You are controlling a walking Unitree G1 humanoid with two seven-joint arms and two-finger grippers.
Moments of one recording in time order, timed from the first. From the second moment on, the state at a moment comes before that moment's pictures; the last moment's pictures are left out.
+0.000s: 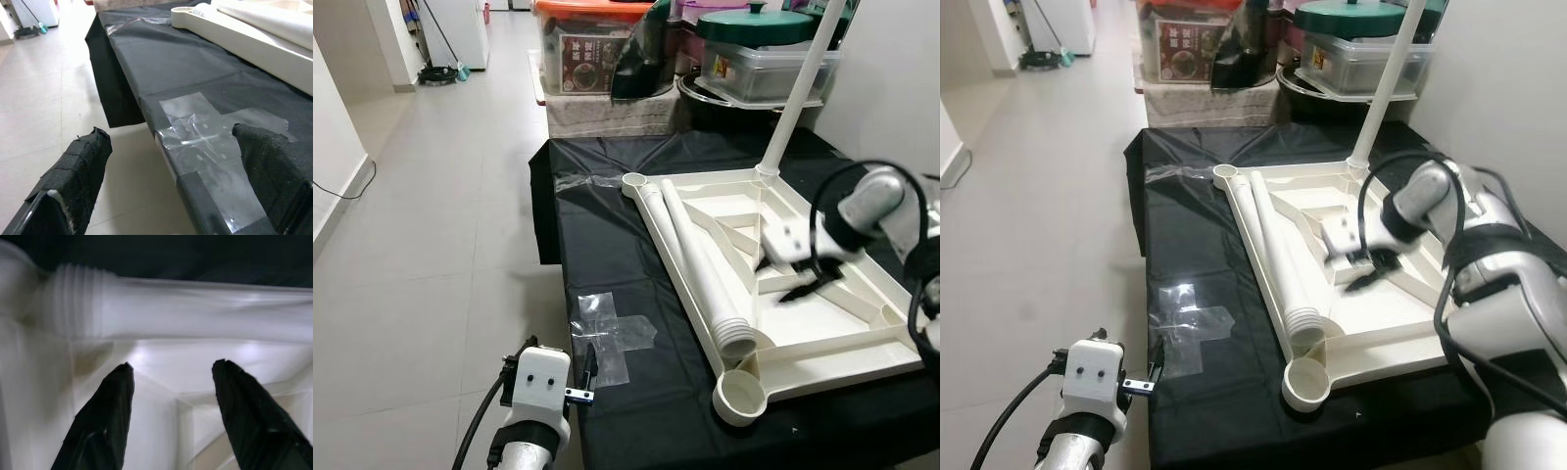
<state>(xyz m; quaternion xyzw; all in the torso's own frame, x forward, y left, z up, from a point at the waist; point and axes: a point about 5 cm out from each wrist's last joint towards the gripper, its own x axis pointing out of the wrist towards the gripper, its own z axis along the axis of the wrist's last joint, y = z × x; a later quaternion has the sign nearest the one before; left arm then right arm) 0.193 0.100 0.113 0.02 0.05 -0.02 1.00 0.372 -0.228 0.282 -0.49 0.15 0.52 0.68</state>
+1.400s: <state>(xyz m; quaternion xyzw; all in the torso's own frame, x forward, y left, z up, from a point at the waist) 0.193 0.103 0.111 0.04 0.04 -0.02 1.00 0.381 -0.079 0.202 0.00 -0.06 0.26 0.96</state>
